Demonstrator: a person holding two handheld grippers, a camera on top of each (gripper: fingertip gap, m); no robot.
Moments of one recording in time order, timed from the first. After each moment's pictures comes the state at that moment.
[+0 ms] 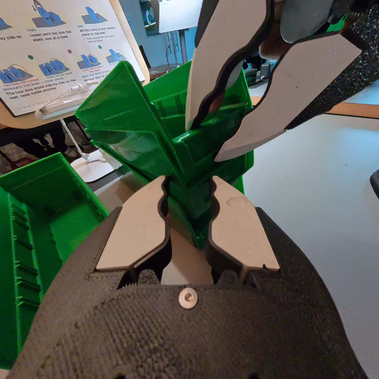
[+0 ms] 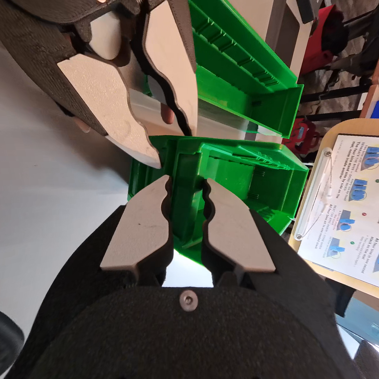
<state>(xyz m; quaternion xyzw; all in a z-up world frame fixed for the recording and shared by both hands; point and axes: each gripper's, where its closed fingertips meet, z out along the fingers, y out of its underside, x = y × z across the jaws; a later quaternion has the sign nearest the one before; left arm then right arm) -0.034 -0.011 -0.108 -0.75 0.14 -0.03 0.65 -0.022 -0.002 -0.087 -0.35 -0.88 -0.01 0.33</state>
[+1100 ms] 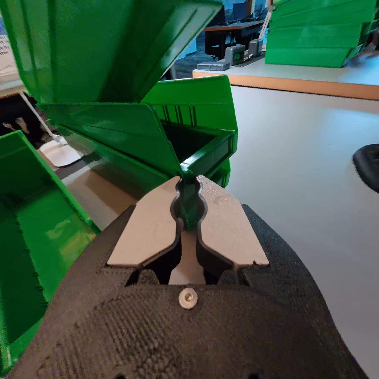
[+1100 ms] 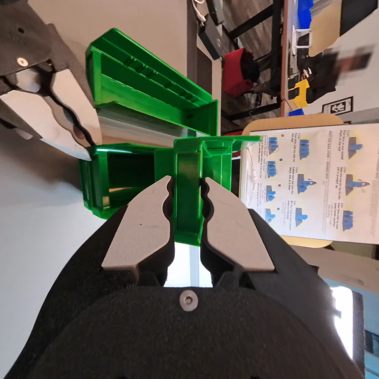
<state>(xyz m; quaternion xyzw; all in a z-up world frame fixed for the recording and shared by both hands) -0.016 -0.019 -0.140 -0.77 0.16 -0.05 0.61 -0.009 0.019 0.006 -0.35 -0.82 0.00 0.46</state>
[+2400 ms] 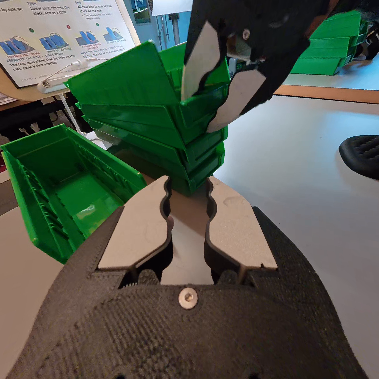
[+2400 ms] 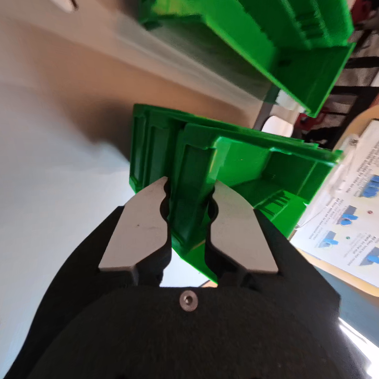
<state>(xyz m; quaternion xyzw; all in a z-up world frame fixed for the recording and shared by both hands) -0.055 -0.073 -0.127 -0.76 0.15 -0.05 0.63 -0.018 0.028 -0.125 -0.34 -0.89 -0.12 0.29</state>
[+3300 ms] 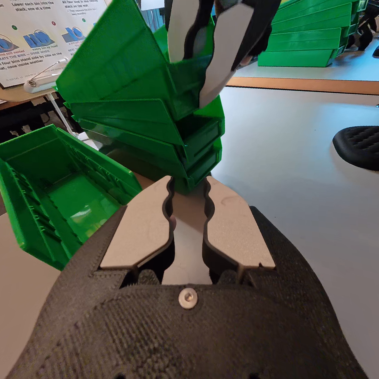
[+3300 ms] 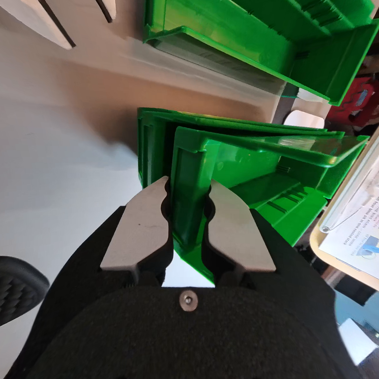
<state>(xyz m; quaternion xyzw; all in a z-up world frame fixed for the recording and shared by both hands) -0.048 -0.076 -0.132 -0.76 0.17 -0.06 0.62 -0.013 0.026 -0.103 -0.39 -0.89 -0.06 0.22</state>
